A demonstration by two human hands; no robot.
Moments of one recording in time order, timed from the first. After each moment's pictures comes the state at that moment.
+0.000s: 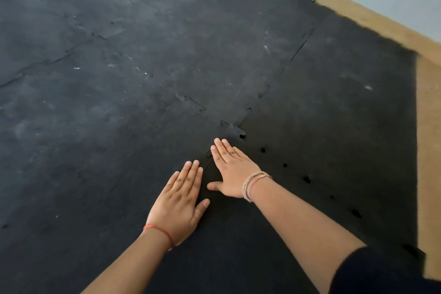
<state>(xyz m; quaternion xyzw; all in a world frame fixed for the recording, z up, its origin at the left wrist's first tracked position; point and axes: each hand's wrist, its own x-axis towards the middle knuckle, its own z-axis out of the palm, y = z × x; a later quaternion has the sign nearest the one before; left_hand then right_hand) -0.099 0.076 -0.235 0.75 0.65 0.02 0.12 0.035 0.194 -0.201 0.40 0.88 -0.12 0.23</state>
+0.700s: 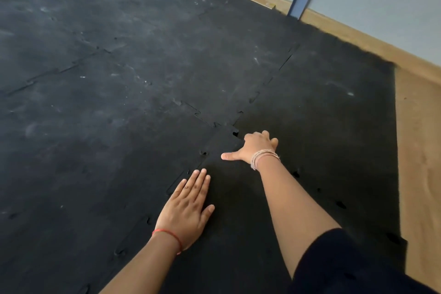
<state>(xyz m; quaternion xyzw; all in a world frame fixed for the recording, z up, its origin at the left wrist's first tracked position) -0.070 0.055 -0.236 0.75 0.64 0.07 0.13 0.064 0.223 -0.171 0.66 0.73 -0.10 0.13</state>
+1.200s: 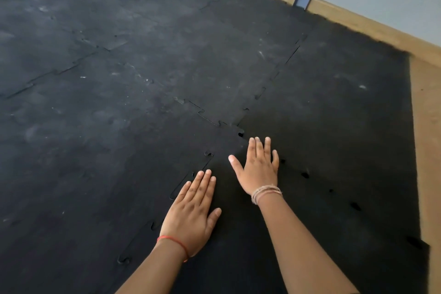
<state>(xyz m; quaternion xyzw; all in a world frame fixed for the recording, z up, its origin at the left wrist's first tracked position) -0.069 0.057 -0.236 0.75 0.65 0.05 0.12 0.071 0.178 -0.220 0.66 0.75 -0.08 0.01</state>
